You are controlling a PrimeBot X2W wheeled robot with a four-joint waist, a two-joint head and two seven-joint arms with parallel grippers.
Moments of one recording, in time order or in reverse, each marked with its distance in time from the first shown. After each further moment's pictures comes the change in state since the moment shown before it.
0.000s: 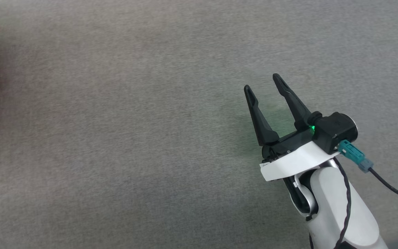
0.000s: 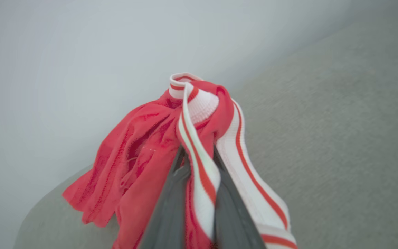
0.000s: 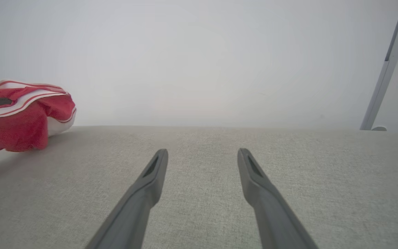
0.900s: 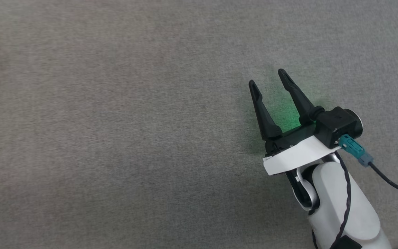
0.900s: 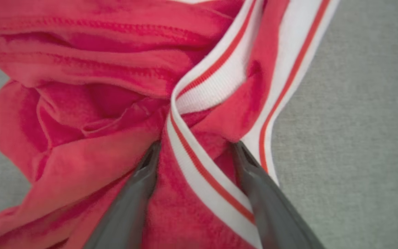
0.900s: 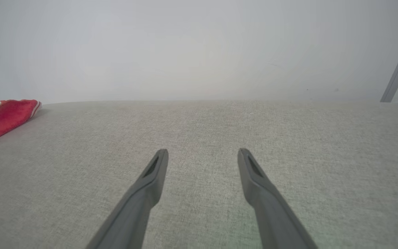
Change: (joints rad) left arm 0.440 0.005 0.311 0.077 -0.370 0.000 0.249; right arm -0.026 -0.001 -0.020 0.036 -0.031 0.000 0.000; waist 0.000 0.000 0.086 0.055
